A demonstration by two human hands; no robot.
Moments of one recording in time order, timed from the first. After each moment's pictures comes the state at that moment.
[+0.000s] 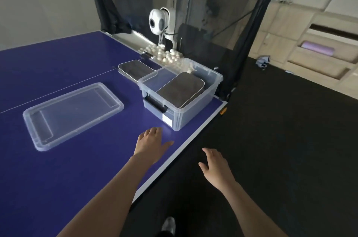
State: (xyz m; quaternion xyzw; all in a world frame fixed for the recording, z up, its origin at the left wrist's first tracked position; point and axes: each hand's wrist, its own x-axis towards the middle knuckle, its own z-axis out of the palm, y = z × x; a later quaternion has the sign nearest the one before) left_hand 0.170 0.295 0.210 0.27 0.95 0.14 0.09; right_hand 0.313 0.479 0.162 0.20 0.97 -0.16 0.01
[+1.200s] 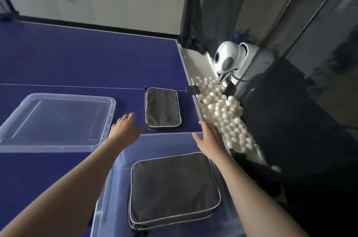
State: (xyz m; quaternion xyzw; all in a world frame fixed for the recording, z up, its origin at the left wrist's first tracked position) left_hand -0.197 0.441 0.206 -0.17 0.95 0.25 0.02; right_hand -0.233 0.710 0.220 -0.12 0.97 -0.19 0.01
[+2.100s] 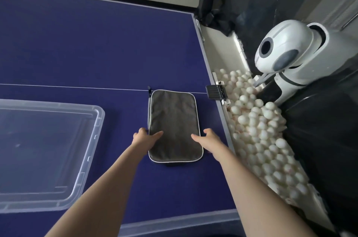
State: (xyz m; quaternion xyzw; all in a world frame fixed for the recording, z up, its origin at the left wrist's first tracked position) left_hand -0.402 0.416 0.053 -0.40 0.72 0.54 0.16; right_hand -0.464 0.624 0.077 0.12 0.89 -0.34 0.29
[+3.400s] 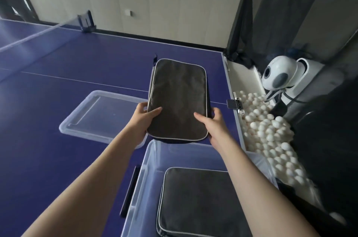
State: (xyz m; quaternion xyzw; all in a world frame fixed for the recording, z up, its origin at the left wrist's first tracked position) left_hand -0.162 0.405 0.265 -0.30 0.56 0.76 -0.14; right_hand -0.274 0.585 0.238 -0.02 0.69 -0.69 0.18
